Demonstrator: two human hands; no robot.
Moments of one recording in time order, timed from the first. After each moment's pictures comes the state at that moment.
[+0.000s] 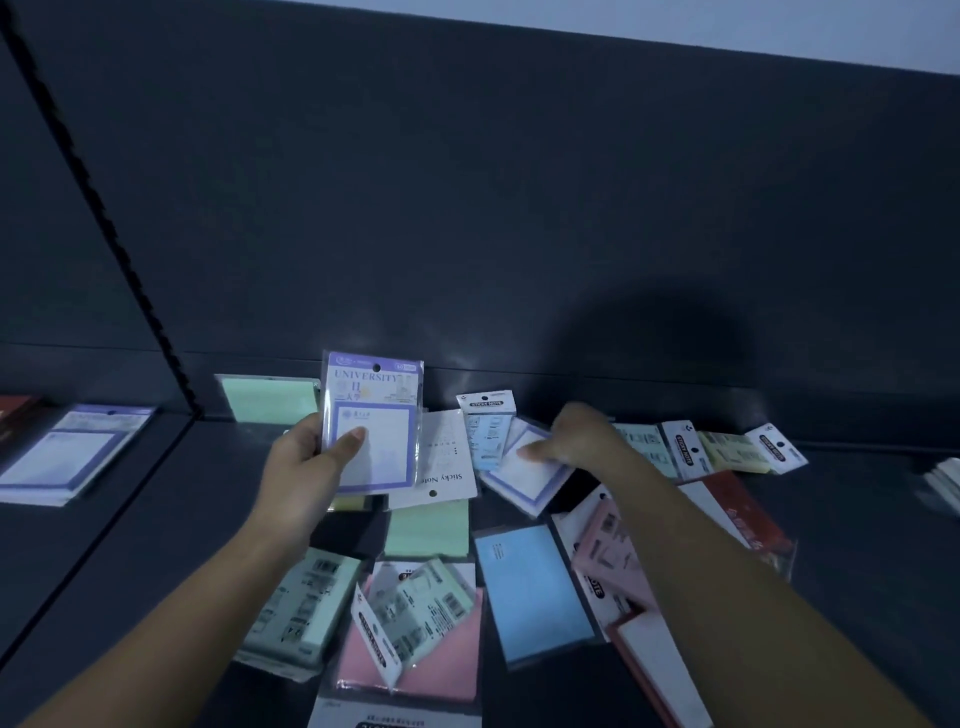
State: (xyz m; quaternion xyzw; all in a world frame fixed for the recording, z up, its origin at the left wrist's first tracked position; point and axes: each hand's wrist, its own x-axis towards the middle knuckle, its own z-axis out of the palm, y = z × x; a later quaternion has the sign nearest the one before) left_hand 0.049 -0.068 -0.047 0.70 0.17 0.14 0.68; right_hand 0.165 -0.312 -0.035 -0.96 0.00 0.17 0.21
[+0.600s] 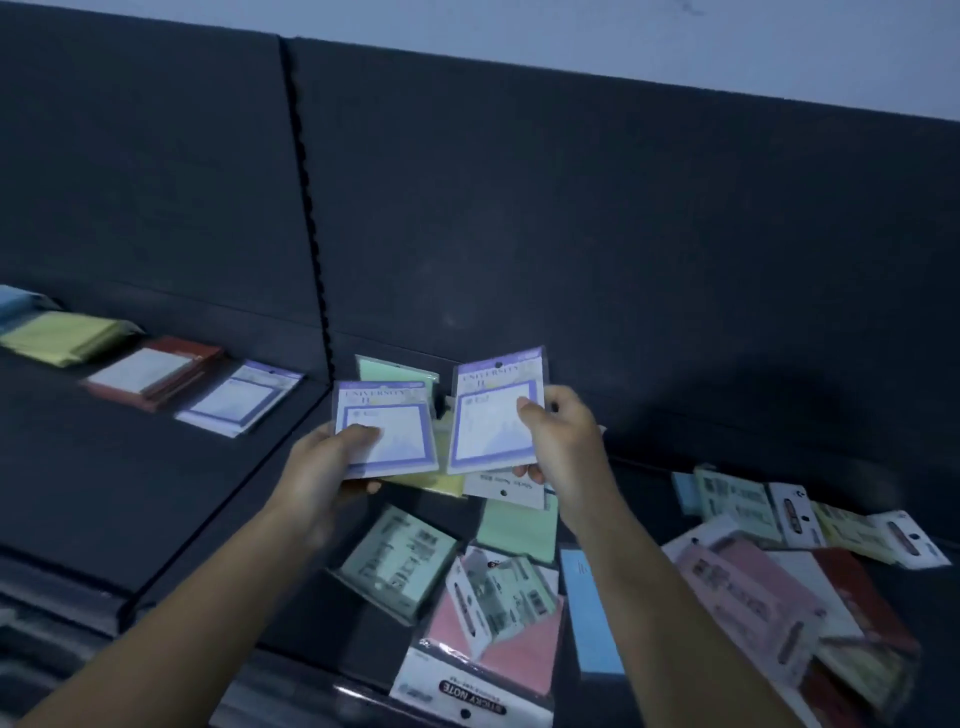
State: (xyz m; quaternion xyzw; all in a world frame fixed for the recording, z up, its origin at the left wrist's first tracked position) left_hand -0.008 -0.022 -0.035 0.59 0.27 0.16 0.75; right_hand 0.074 -0.206 0.004 -0.77 -0.08 0.09 0.63
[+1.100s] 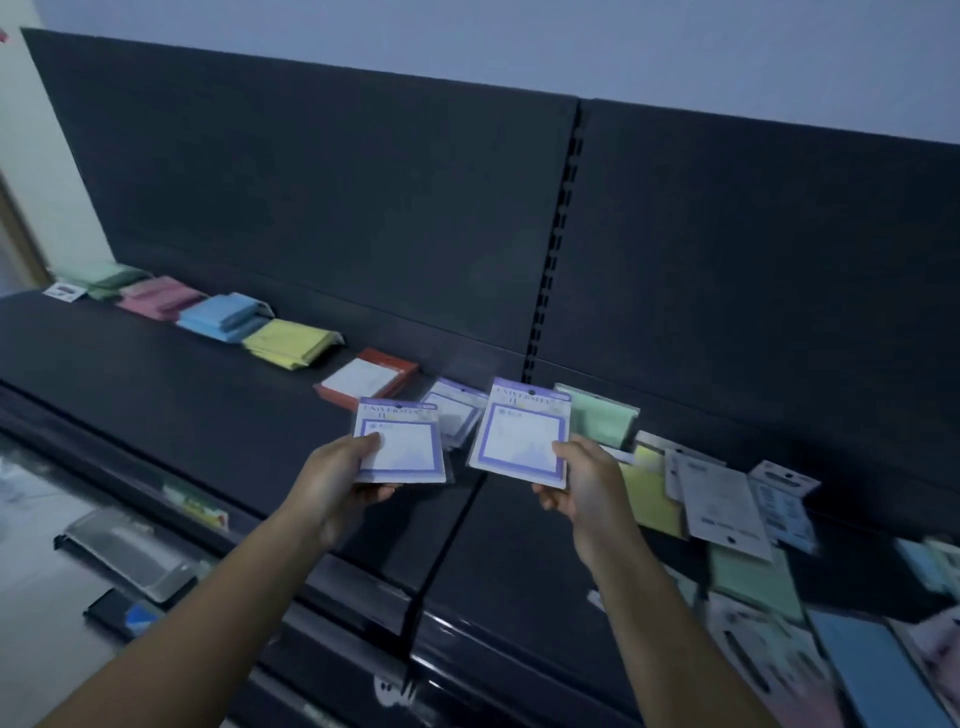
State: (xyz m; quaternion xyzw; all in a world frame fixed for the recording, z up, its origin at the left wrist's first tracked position) left_hand -0.109 0.183 -0.044 0.53 0.32 0.17 0.76; right_hand -0.011 -0.013 -0.016 -0.68 -0.03 0.19 0.71
